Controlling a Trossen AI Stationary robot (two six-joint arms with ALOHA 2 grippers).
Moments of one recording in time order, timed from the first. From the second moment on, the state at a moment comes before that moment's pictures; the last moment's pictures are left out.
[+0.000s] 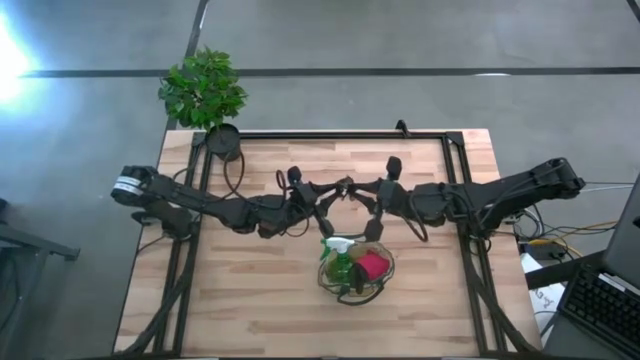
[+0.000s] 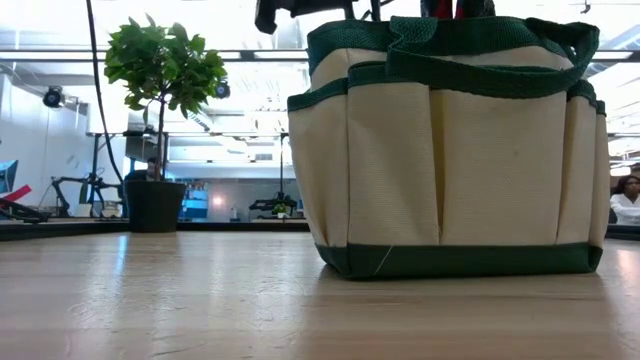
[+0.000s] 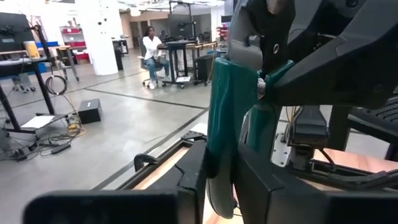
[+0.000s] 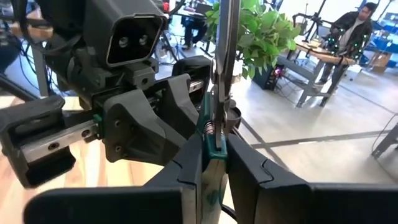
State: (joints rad) left arm -0.20 1.52 1.09 0.47 -0.72 0.02; right arm 0.24 1.25 1.07 -0.01 0.62 -0.05
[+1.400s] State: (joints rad) left arm -0.33 1.41 1.09 0.04 -0.80 -0.24; right arm 0.85 1.47 0.73 0.61 0.69 0.05
